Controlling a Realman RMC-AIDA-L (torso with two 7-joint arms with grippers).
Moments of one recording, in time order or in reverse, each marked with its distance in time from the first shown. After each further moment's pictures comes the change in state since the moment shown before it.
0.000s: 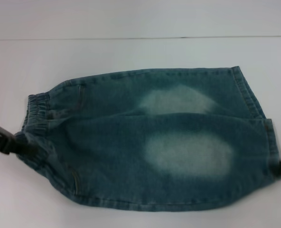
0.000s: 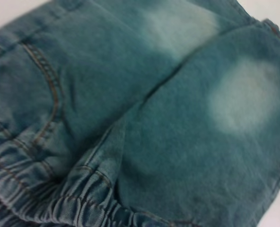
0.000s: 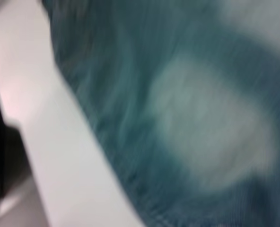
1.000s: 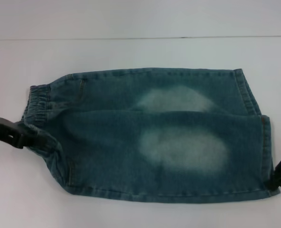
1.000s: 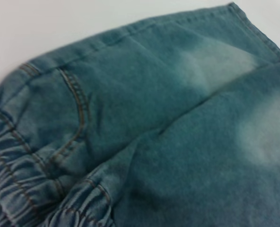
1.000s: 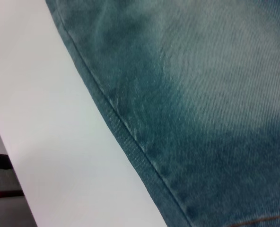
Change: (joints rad) left arm 0.053 -0.052 0.014 0.003 -0.070 -0.160 0.043; right arm 0.092 0.078 -0.354 -0.040 -0.070 0.096 0.200
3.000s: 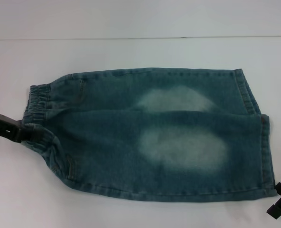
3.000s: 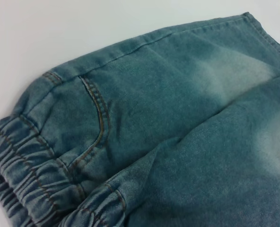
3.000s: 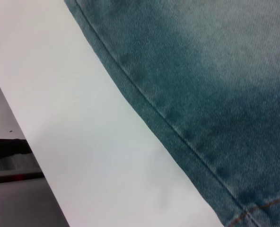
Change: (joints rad) left arm 0.001 -0.005 -0.030 0.002 0.009 -0.046 0.000; right arm -0.010 0.015 0.001 0.004 -0.051 -0.049 0.046
